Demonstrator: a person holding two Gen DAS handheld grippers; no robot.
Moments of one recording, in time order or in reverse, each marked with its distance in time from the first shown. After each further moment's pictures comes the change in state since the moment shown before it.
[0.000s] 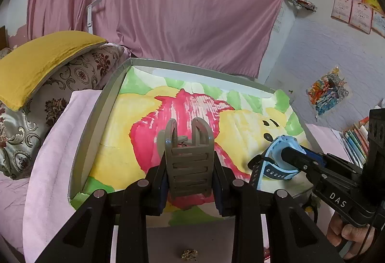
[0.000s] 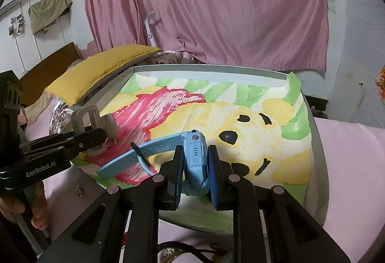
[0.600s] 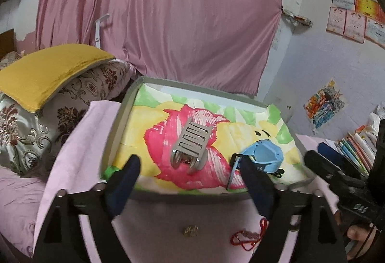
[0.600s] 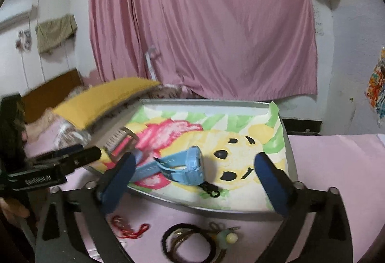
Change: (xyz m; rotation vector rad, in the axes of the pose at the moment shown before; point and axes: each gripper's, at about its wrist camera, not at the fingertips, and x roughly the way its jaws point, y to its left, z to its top) left arm -0.054 0.002 -0.017 -0.014 -0.137 0.007; right arm -0.073 -0.001 -0.015 0.023 -0.239 0.035
